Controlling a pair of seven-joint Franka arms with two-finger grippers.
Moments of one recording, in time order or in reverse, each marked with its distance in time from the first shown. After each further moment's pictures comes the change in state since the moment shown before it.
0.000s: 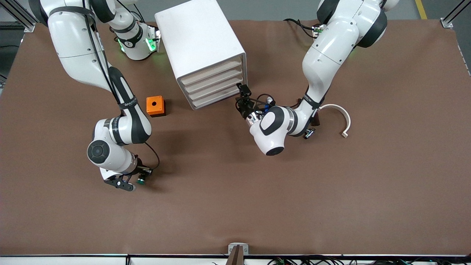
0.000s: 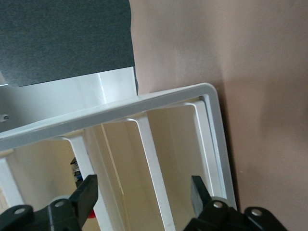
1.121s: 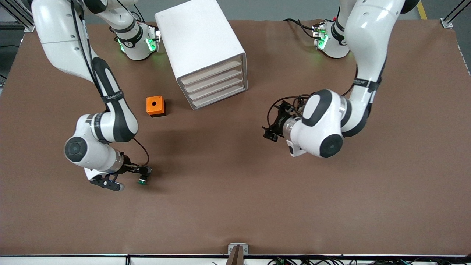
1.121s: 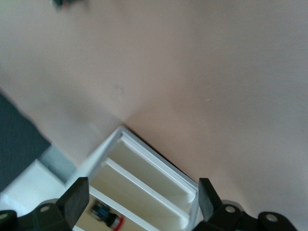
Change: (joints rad) left arm 0.102 -0.296 0.089 -0.029 0.301 0.138 0.538; right arm -0.038 -0.064 0.009 0.000 0.044 -0.060 -0.089
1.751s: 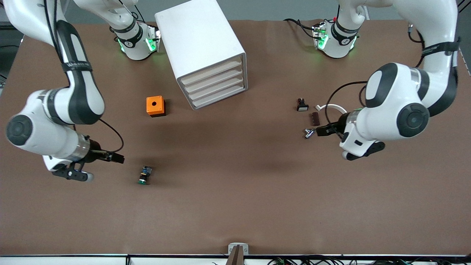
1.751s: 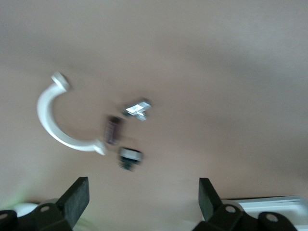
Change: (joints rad) left arm 0.188 -0.266 0.001 -0.094 0.359 0.000 0.905; right arm -0.063 -0.210 0.000 0.008 -0.001 -0.237 -0.097
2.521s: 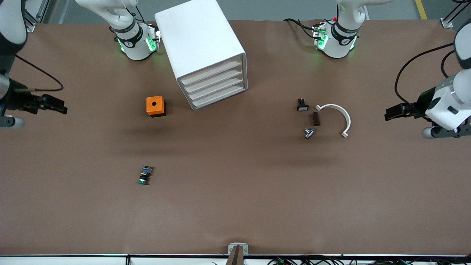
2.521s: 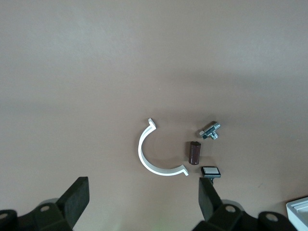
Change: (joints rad) left arm 0.249 -0.231 0.018 -0.102 0.189 -0.007 0.562; right arm -0.154 -0.335 -0.016 0.026 -0.132 -0.451 -0.307
